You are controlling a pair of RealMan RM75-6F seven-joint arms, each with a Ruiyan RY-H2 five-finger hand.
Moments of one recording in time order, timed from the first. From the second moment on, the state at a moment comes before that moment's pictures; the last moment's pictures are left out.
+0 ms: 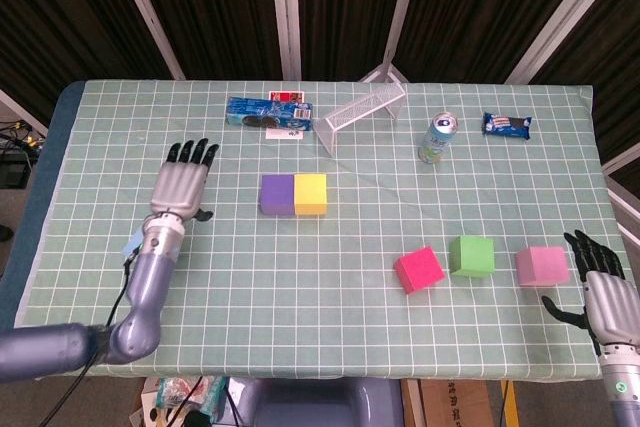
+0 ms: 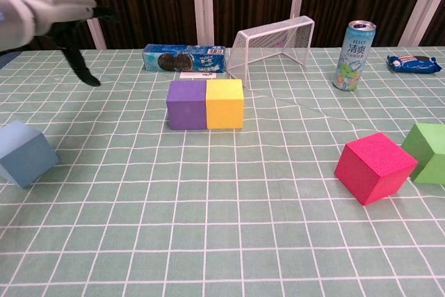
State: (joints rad) left arm -0.86 -1.38 -0.31 -1.83 0.52 1.26 0.91; right arm 0.10 -1.05 0.10 -1.73 -1.30 1.33 0.05
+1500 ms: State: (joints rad) left arm -0.45 -1.09 -0.15 -2.16 1.10 1.55 0.52; right arm 0.46 -1.21 0.09 -1.73 -1.37 0.91 -0.32
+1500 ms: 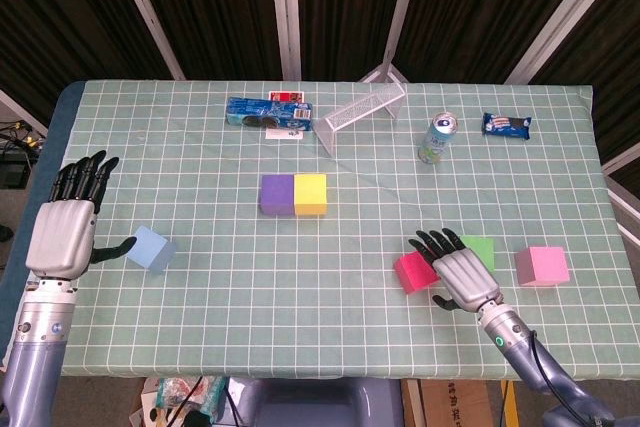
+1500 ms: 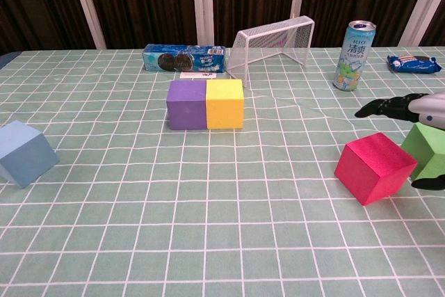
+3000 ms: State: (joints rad) left arm -0.41 -1.09 -0.20 -2.16 1.13 1.53 0.51; right arm 0.54 -1.30 0.12 -1.69 -1.15 0.93 -0.33
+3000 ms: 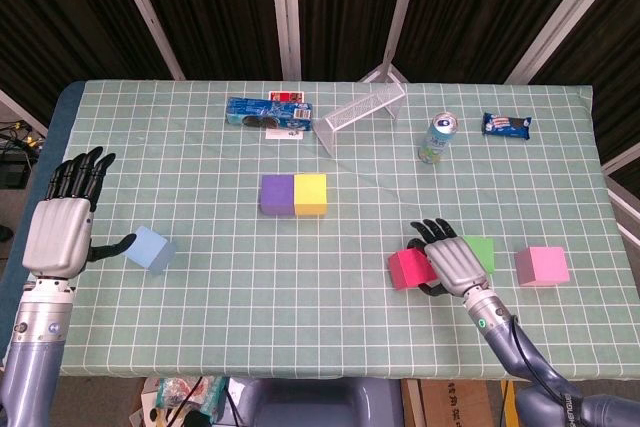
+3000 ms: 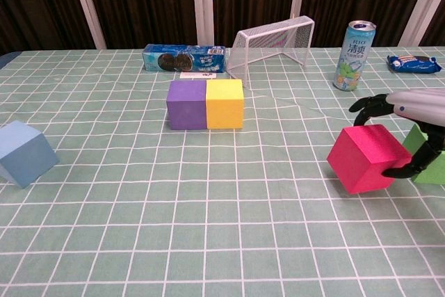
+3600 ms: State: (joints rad) left arm -0.41 -1.10 -0.21 -2.14 1.11 1.51 0.53; right arm 0.80 -1.36 0.27 -1.61 -0.70 0.90 -0.57
